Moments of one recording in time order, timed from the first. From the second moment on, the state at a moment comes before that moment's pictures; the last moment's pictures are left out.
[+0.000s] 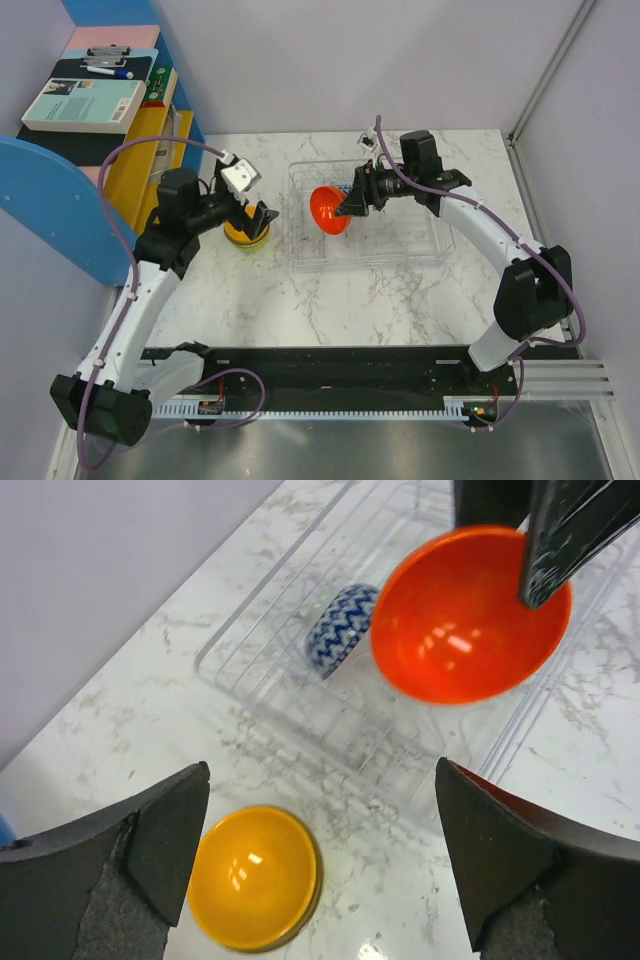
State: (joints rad) left arm -0.29 1.05 1.08 -0.33 0.53 0.40; right arm 0.39 1.63 1.34 -0.27 -0.95 0.25
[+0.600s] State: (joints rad) left arm 0.13 1.01 0.88 -0.46 0.72 0.41; right arm 0.46 1.51 1.41 -0.67 -0.30 -0.39
